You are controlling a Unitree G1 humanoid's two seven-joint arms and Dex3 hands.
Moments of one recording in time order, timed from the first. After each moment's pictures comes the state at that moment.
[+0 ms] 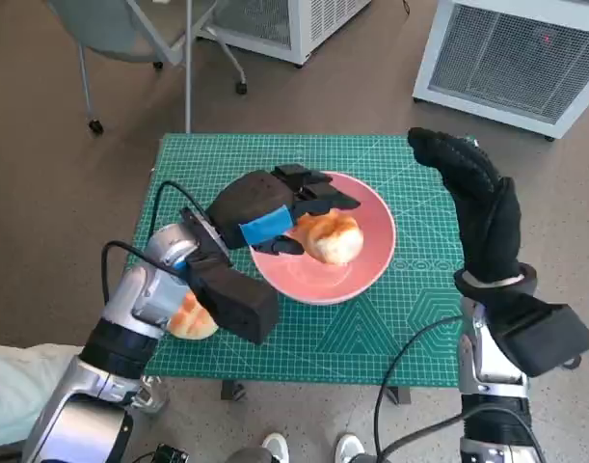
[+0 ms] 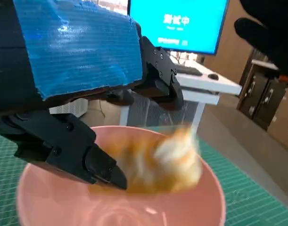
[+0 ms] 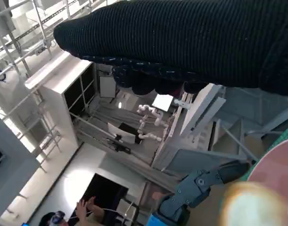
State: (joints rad) left arm -0.75 0.44 -0.34 0.37 0.51 -0.43 -0.26; right arm -0.49 -0.15 -0.10 0.29 0.15 -0.60 0.28
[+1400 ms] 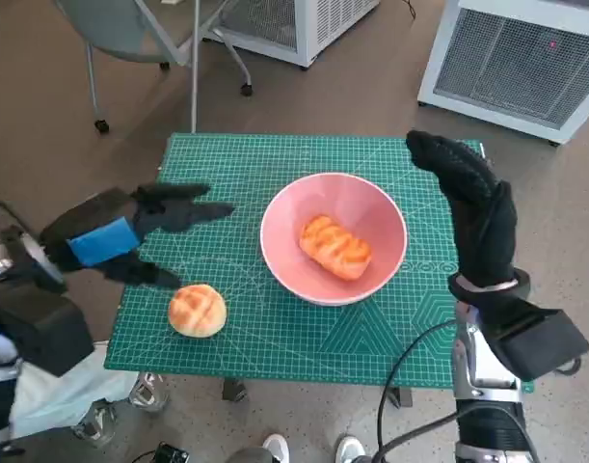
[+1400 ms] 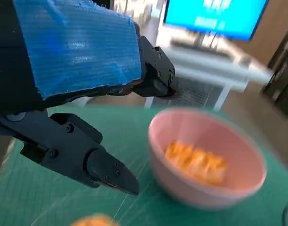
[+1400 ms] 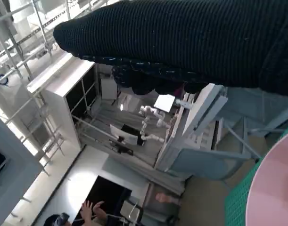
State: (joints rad) left arm -0.42 0.85 0.01 0.13 0.06 -0.44 -0.71; right arm -0.48 -0.13 -0.09 0.28 0.17 -0.59 0.27
